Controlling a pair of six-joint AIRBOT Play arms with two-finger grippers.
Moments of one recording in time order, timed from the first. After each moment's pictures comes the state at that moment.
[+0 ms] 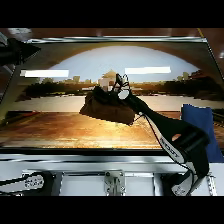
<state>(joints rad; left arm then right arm) 0.28 -1.39 1.59 0.40 -1.19 -1.11 0.59 -1.83 1.43 -0.41 0.42 1.57</state>
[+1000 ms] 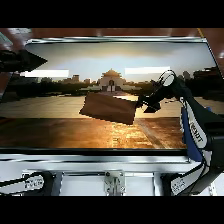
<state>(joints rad) 0.26 -1.38 1.55 0.55 -1.21 -1.12 0.06 -1.80 1.41 -1.03 1.29 1.57</state>
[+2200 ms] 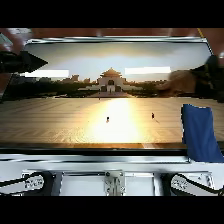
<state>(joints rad) 0.25 -1.38 1.55 0.57 -1.22 -1.11 -0.54 -1.32 1.50 -0.73 1.33 1.56</state>
